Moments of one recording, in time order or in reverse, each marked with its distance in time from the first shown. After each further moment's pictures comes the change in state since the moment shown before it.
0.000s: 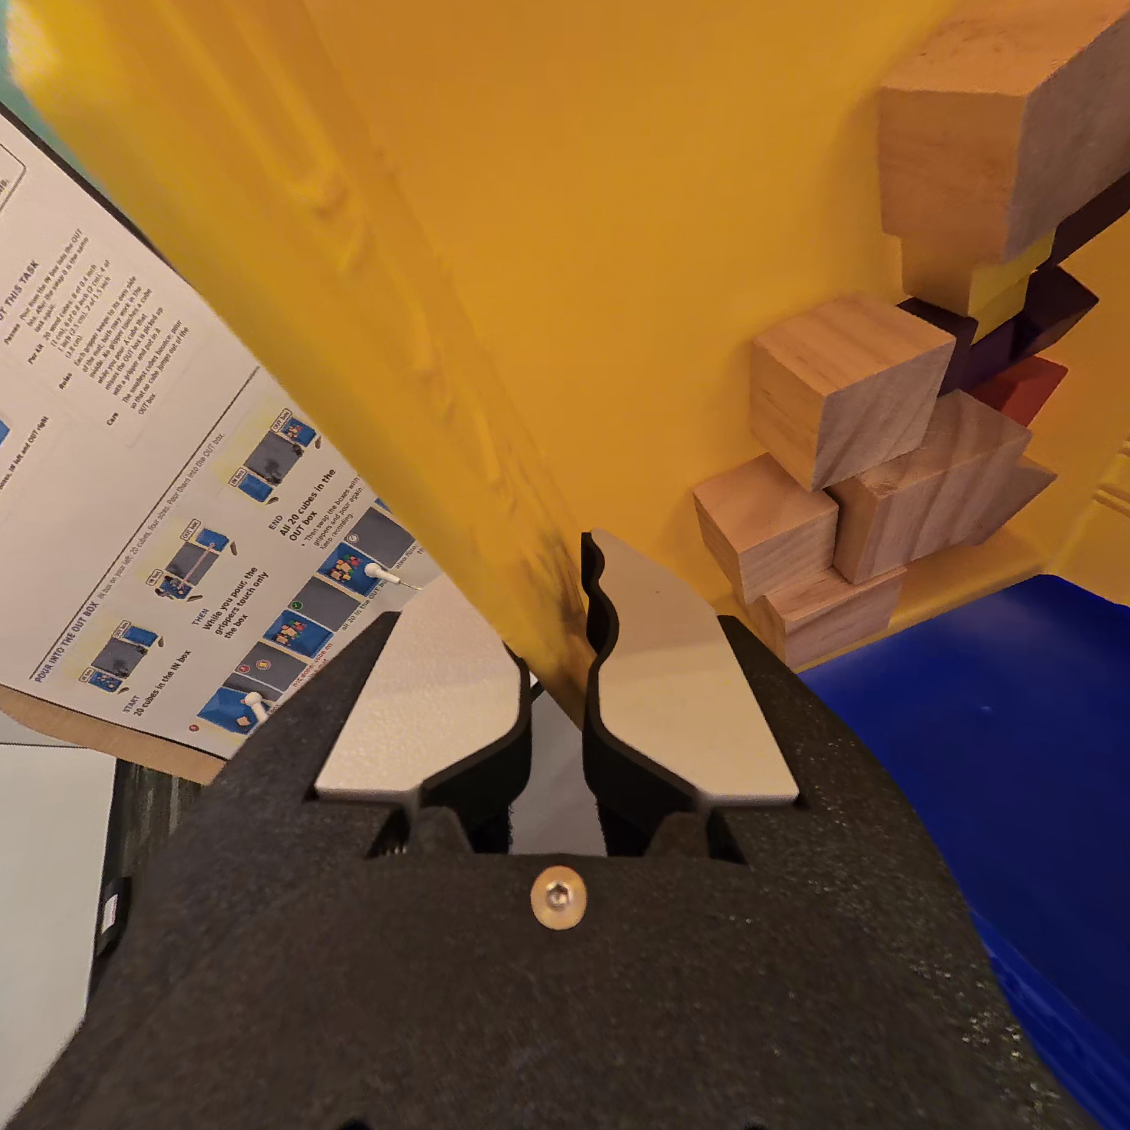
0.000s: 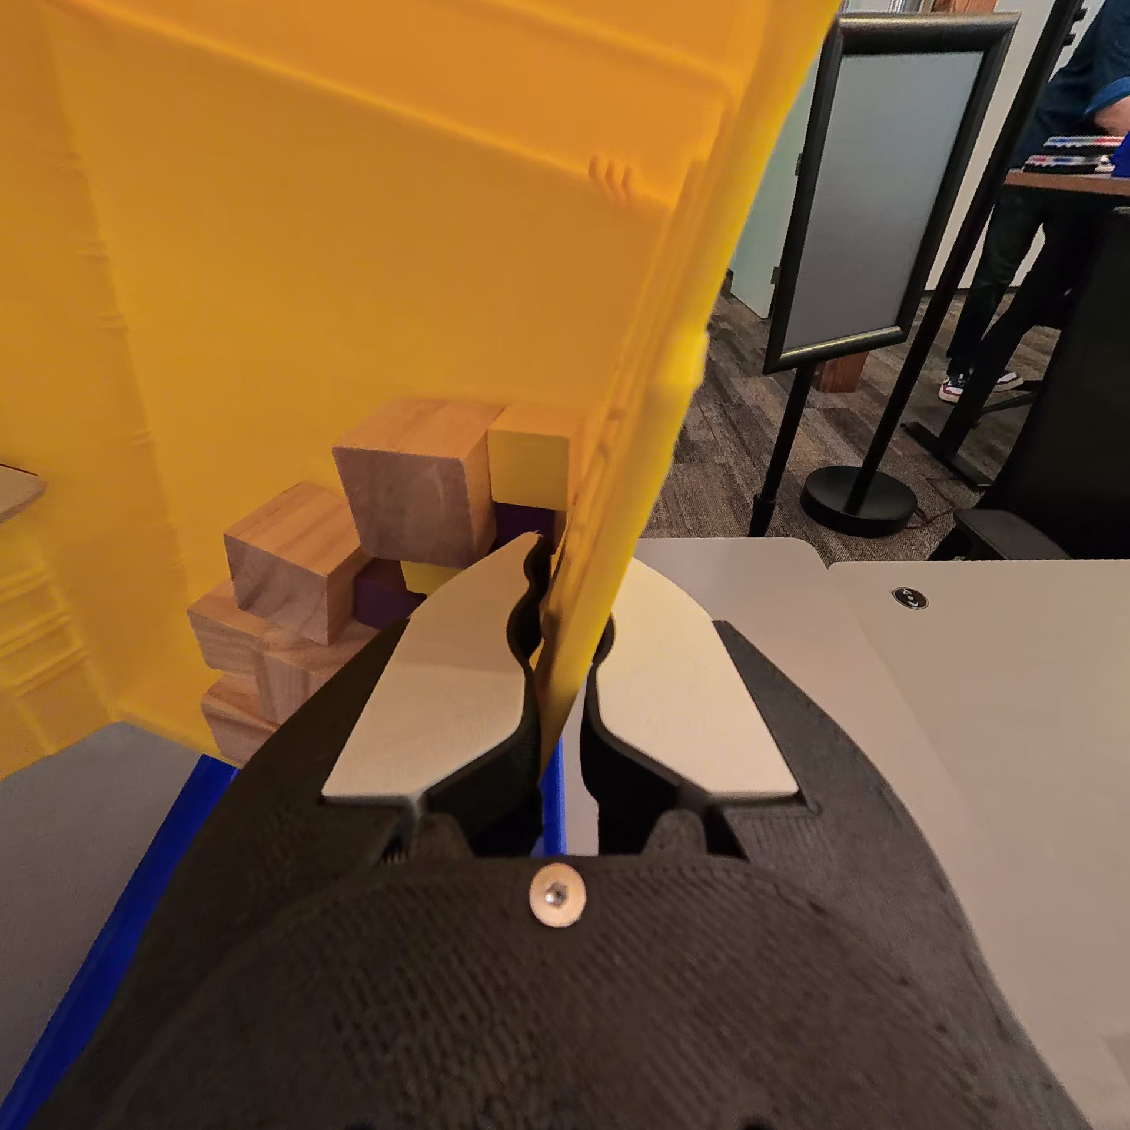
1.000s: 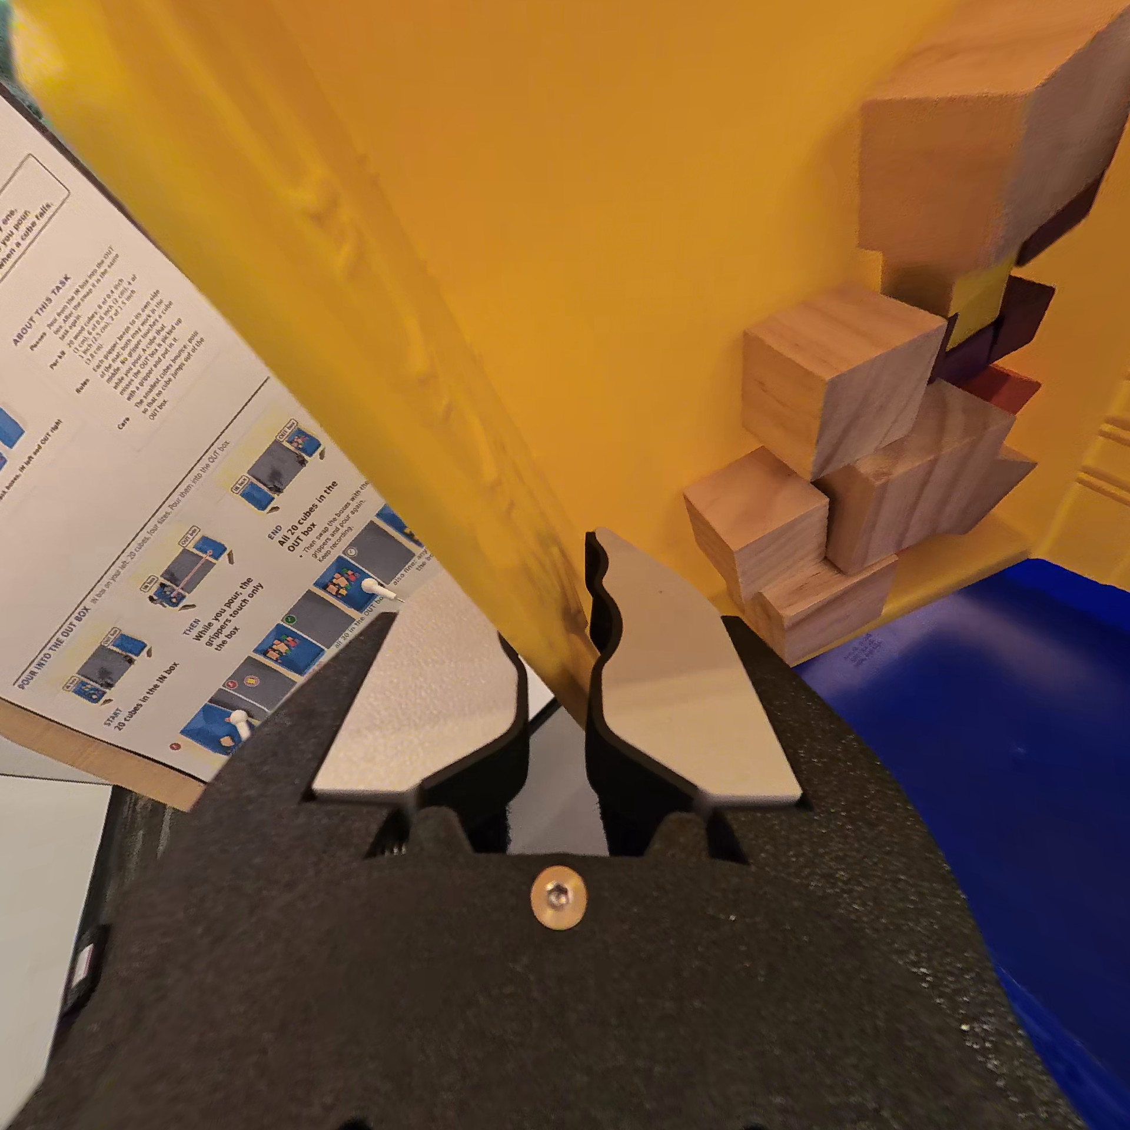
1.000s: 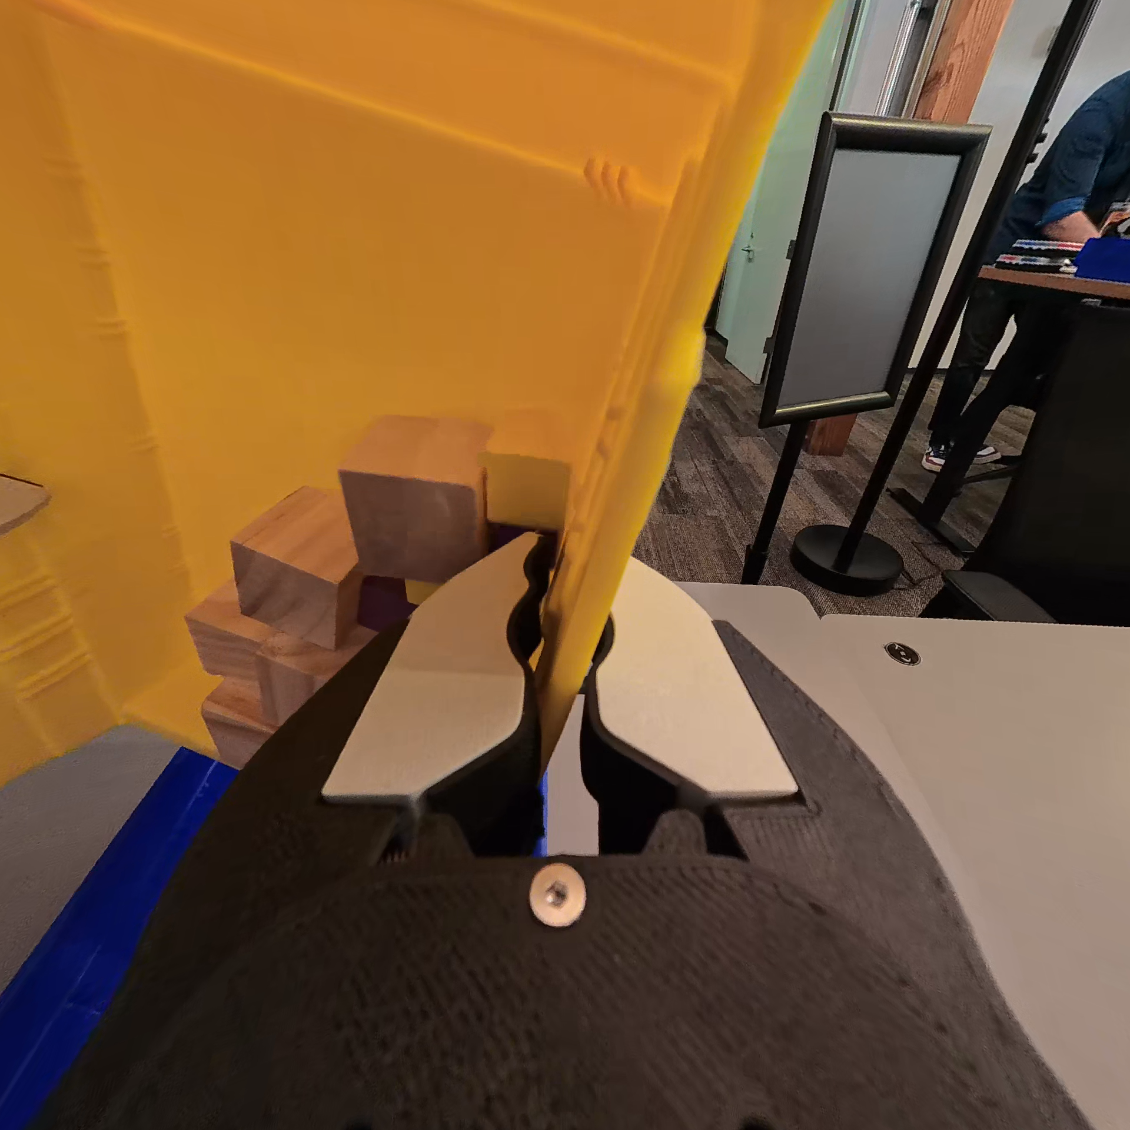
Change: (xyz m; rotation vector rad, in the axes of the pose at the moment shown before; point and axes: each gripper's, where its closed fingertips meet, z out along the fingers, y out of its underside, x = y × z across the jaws) left arm 0.004 0.007 0.004 0.098 -0.035 -0.009; right arm -0.001 -0.002 0.006 0.096 -0.013 -0.056
